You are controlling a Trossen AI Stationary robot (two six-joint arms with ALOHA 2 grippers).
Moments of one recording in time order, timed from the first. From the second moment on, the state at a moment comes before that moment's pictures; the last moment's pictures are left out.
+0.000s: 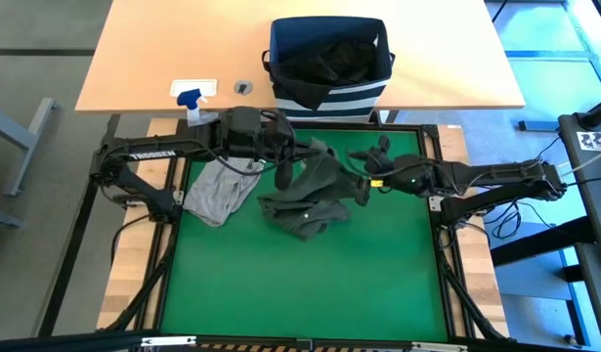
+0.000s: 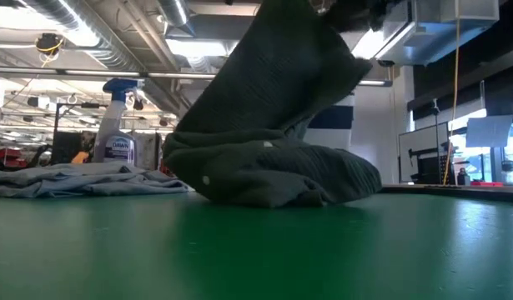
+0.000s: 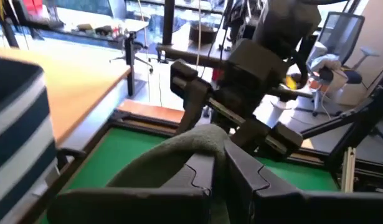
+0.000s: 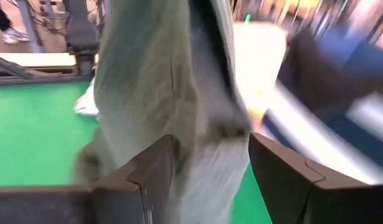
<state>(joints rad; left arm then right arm) 0.15 1.45 1.48 -0.25 0.02 -0.14 0.04 1.09 0.94 -0.16 0.46 -0.06</state>
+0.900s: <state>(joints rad) 0.15 1.45 1.48 -0.32 0.01 -0.10 -0.04 1.20 0.94 -0.12 0.37 0.13</state>
